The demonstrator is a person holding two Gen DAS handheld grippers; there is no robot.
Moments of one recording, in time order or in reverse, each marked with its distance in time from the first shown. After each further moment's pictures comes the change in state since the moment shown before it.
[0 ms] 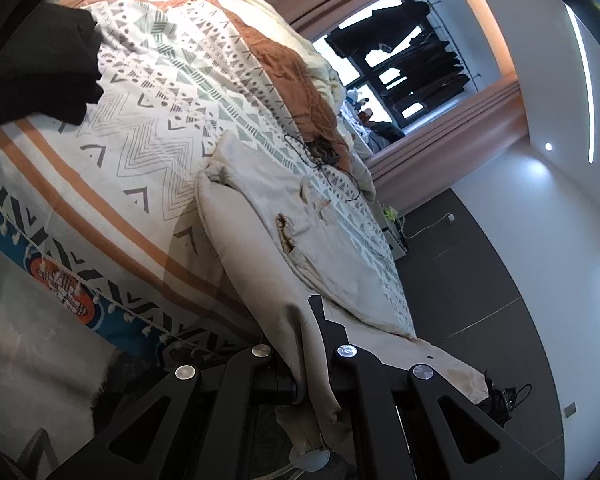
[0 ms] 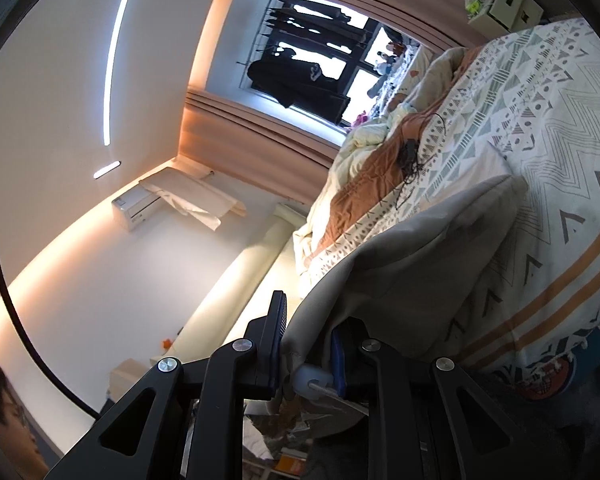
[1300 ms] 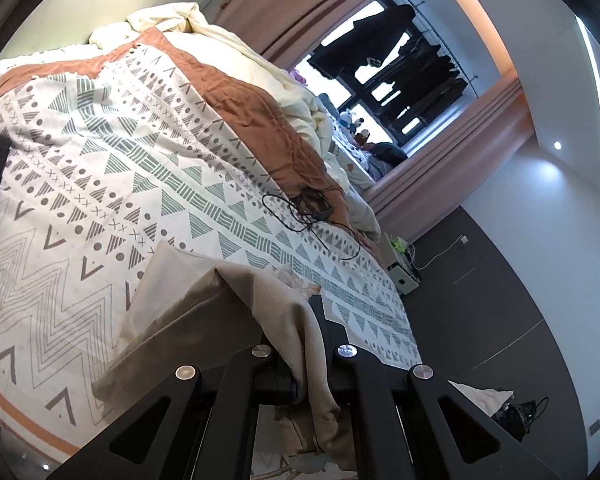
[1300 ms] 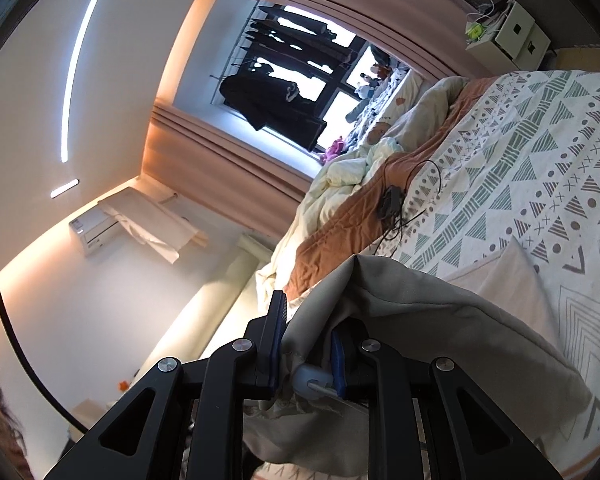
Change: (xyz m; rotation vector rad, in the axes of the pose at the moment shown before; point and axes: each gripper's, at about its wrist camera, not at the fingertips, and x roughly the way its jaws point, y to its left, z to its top) left arm 0.140 -0.078 0.196 0.093 -0.074 0.056; right arm 0.146 -0.033 0.162 -0.026 -0.066 -0.136
